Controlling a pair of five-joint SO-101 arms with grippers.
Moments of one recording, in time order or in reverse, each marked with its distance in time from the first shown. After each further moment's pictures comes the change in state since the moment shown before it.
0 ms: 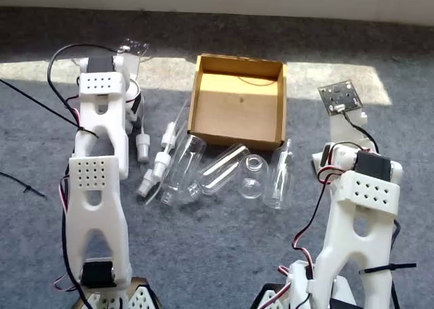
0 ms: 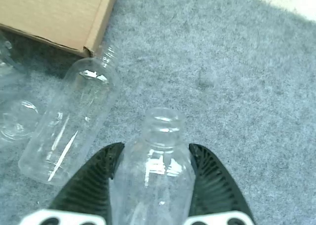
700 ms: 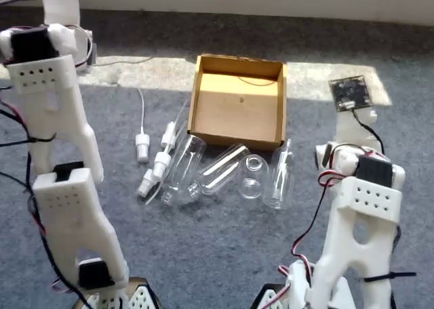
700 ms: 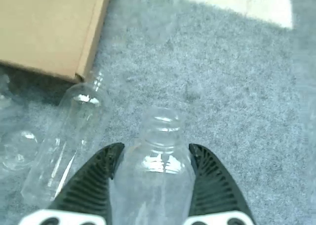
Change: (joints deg) left arm -5.9 -31.4 -7.1 4.9 5.7; right arm -0.5 -5.2 0.0 -4.0 -7.6
